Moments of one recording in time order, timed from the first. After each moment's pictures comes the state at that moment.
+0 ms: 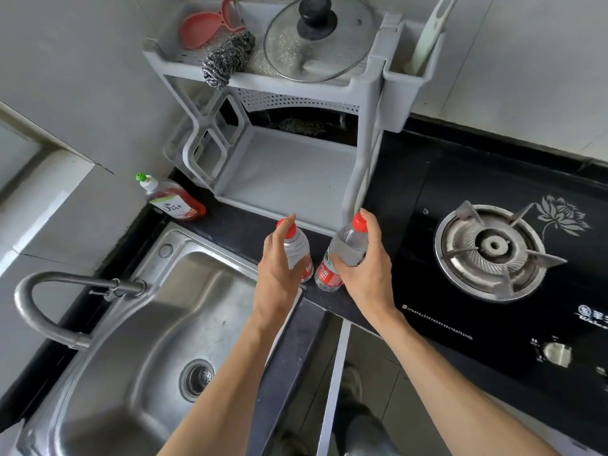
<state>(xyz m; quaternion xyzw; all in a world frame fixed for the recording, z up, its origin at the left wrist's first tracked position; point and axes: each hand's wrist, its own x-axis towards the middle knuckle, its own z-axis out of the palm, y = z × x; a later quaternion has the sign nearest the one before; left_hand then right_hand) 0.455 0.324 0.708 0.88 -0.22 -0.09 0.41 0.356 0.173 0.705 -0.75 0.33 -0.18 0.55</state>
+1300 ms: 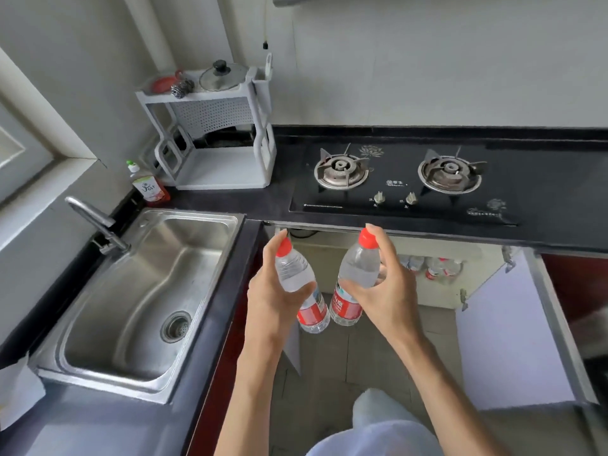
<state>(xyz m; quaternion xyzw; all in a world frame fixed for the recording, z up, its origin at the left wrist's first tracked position) 0.020 0.554 0.843 0.79 -0.31 -0.16 0.50 -0.135 0.423 0.826 -0.74 0.36 -0.37 0.43</state>
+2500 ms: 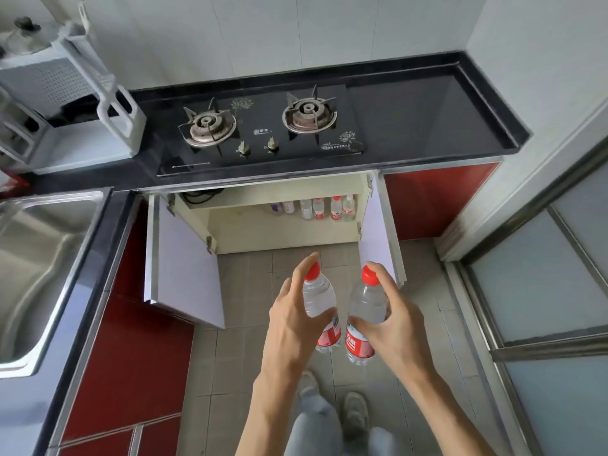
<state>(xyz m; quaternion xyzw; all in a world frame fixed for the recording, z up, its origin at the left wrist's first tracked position) -0.373 0.500 0.795 0.77 -0.42 -0.28 0.39 -0.549 0.430 0.769 -0.72 0.50 -0.29 0.39</state>
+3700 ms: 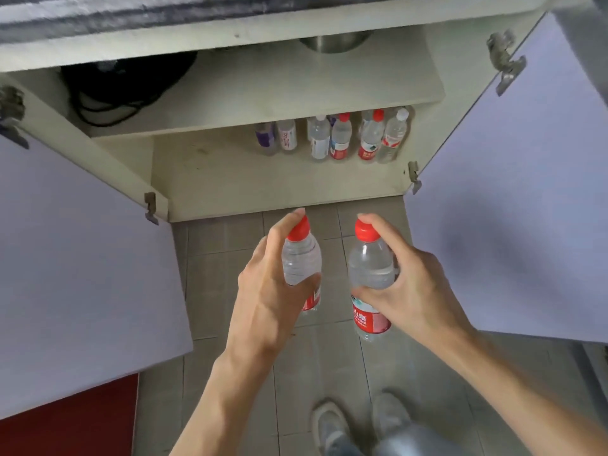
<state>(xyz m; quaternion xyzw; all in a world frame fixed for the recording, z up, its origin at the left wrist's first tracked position) -0.133 0.345 0.389 0.75 -0.45 -0.30 0.38 -0.335 0.253 0.388 -0.75 0.49 -0.15 0.41</state>
